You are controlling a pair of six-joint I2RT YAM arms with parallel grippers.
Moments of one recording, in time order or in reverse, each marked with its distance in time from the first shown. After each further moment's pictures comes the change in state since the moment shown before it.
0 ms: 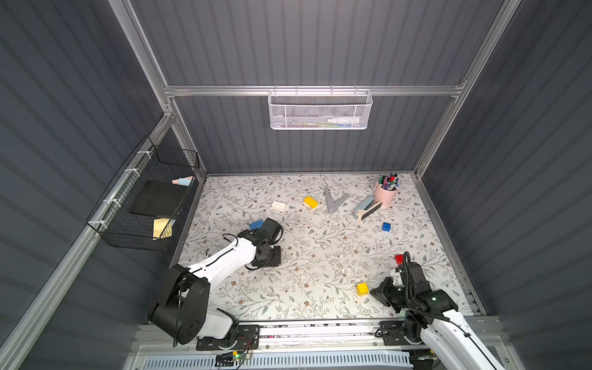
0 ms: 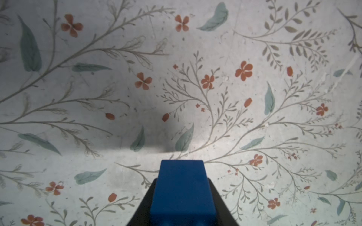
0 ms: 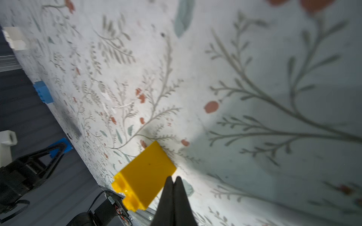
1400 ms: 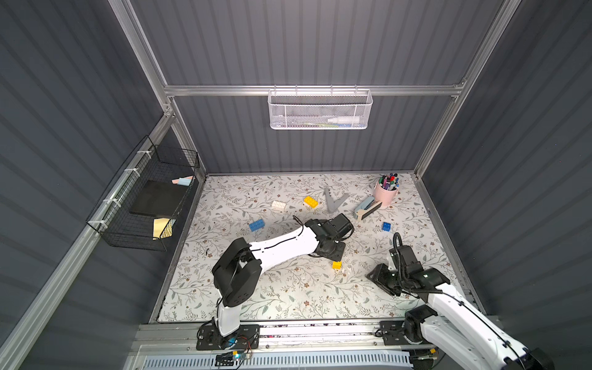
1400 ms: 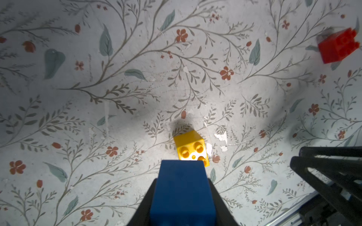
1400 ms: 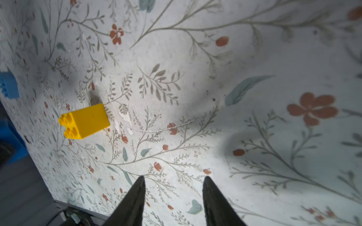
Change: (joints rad) left arm -0.484 0.485 0.649 -0.060 -0.031 0.000; right arm 0.063 0.342 0.210 0.085 0.174 -0.195
